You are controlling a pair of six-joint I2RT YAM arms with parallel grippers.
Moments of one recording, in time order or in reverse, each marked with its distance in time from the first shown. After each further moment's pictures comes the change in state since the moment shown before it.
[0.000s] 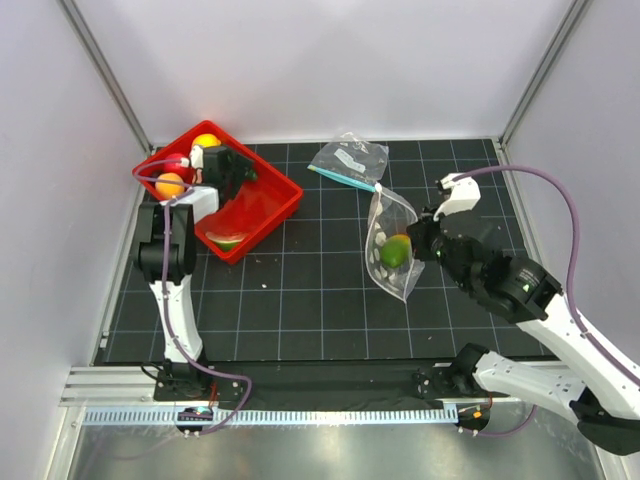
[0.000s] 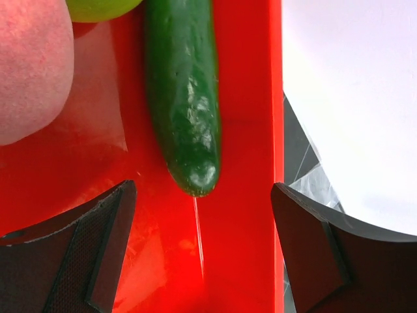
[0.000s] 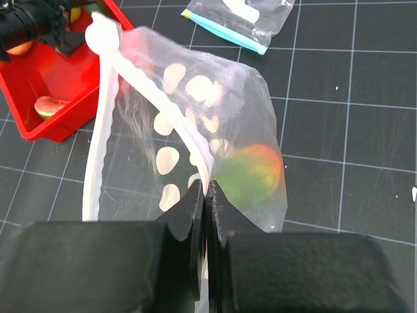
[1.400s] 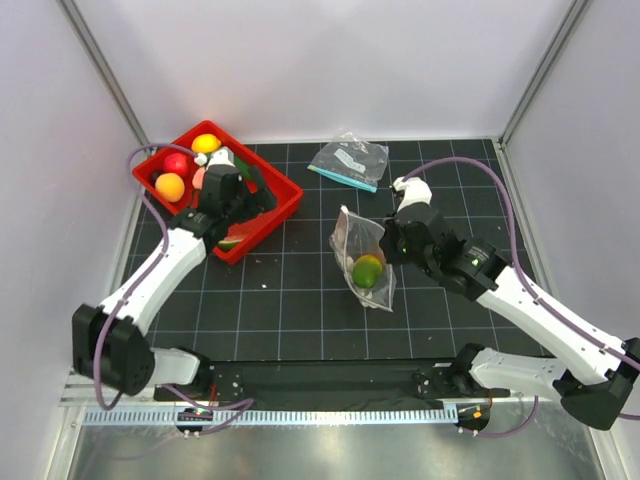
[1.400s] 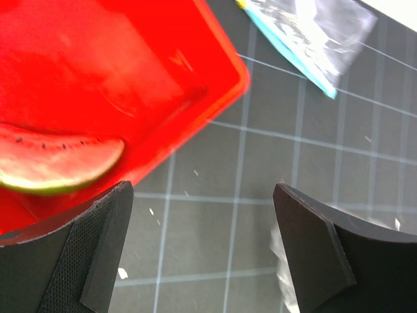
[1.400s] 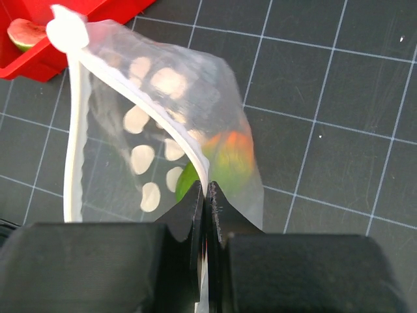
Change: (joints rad) left arm -0.295 -0.803 -0.314 -0.521 -0.058 0.409; right arm 0.006 0.184 -0.023 0.005 -0.138 0.027
